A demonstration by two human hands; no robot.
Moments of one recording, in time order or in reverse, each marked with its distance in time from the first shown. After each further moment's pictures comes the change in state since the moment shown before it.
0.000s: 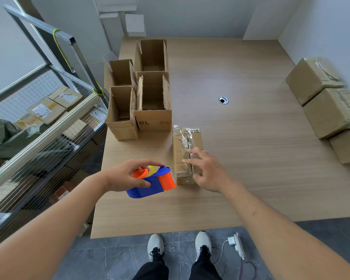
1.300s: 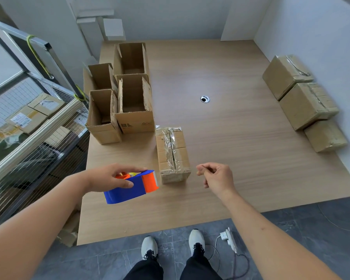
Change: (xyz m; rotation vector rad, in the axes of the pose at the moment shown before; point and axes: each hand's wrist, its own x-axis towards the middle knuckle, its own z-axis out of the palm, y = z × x) left_hand 0.006 0.003 -0.004 0.202 -0.127 -0.120; right_hand -0.067 0.014 -0.013 0.748 0.437 0.642
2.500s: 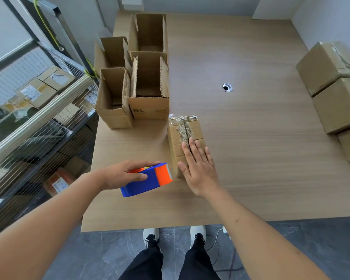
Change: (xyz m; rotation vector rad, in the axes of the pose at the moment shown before) left_hand 0.044 -0.047 0.029 -0.264 0.023 0.090; right_hand 0.040 0.022 0.089 -1.012 -0.259 -0.560
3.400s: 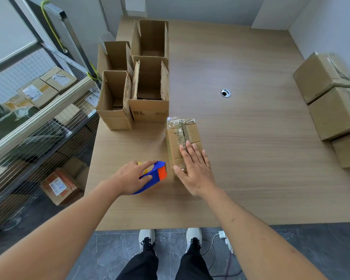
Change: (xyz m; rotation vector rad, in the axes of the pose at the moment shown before) left_hand 0.031 0.000 0.037 0.470 0.313 -0.176; right_hand -0.002 -0.004 -0.016 0.108 -0.083 0.000
